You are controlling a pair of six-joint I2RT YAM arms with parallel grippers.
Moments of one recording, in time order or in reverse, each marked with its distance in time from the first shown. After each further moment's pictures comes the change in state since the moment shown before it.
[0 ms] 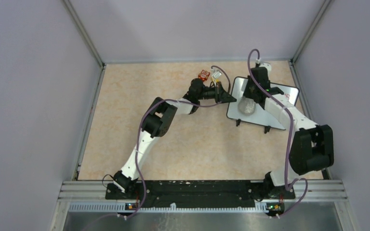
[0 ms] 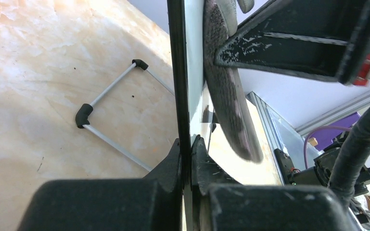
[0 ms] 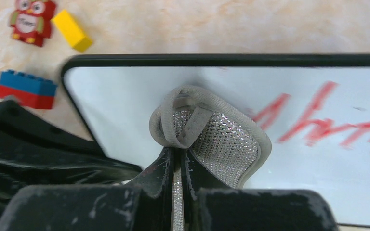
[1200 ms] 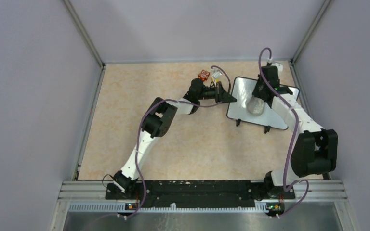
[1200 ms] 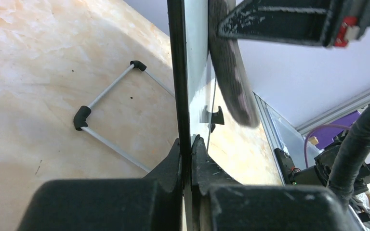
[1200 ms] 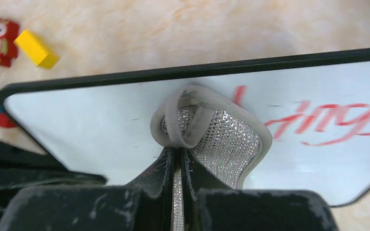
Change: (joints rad) left arm -0.001 0.000 0.000 0.005 0.000 0.003; right arm -0.094 -0.048 -0.016 -0.061 -0.005 0.003
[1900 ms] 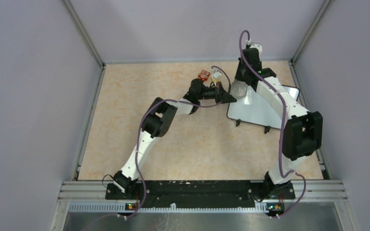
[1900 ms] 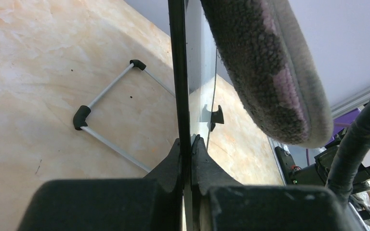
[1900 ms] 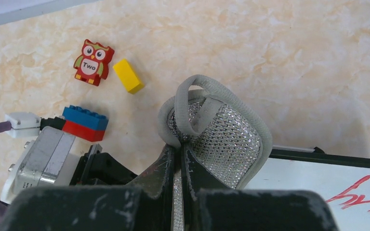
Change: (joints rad) left arm 0.000 0.000 0.000 0.005 0.011 0.005; right arm 0.134 0.211 0.363 -0.060 0.037 -0.030
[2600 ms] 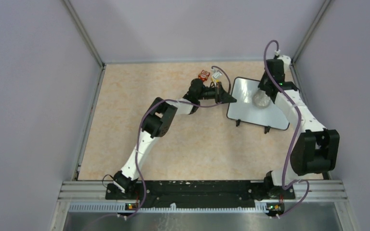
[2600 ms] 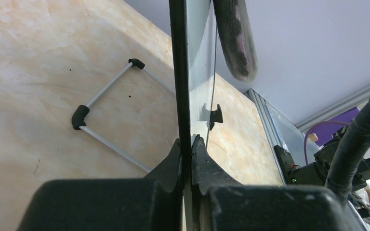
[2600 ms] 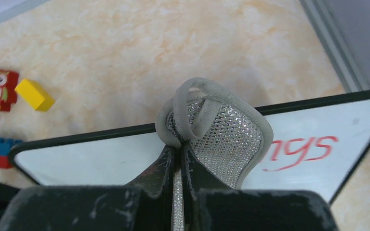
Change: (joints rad) left arm 0.000 -0.001 0.000 -0.001 0.003 0.000; right arm -0.236 -0.231 -0.304 0.073 0.034 0.005
